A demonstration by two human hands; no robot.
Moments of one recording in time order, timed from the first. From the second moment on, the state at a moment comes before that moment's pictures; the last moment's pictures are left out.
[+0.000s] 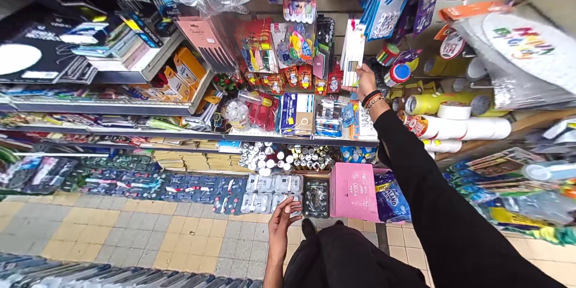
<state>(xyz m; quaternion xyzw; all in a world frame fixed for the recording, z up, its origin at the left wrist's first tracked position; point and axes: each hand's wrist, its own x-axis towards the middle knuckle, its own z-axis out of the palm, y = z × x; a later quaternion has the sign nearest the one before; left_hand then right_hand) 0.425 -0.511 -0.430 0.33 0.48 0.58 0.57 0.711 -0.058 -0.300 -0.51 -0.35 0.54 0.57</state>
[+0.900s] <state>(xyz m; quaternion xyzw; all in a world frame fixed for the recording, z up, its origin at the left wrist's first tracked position) 0.427 -0.481 -0.431 0.38 0.45 0.56 0.58 0.727 -0.264 -0.469 -0.62 -0.36 0.56 0.41</state>
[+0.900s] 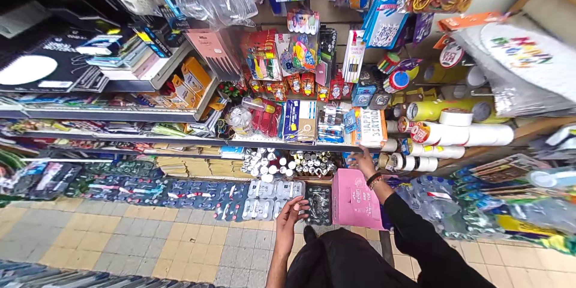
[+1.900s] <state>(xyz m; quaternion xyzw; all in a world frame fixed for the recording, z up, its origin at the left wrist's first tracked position) 0.454 -0.463 -0.448 0.37 0.46 0.53 0.61 0.758 -0.472 -0.411 -0.52 -0.41 0.41 0.63</state>
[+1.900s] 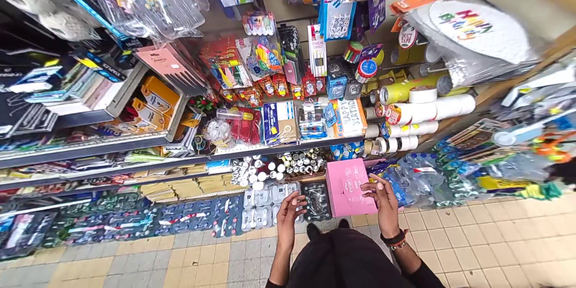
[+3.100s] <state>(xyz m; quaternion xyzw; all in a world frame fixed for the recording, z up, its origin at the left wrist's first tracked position) 0.666 0.022 -0.313 0.57 0.69 0.43 0.12 0.833 -0.592 -0.428 -0.63 -0.14 0.39 0.66</state>
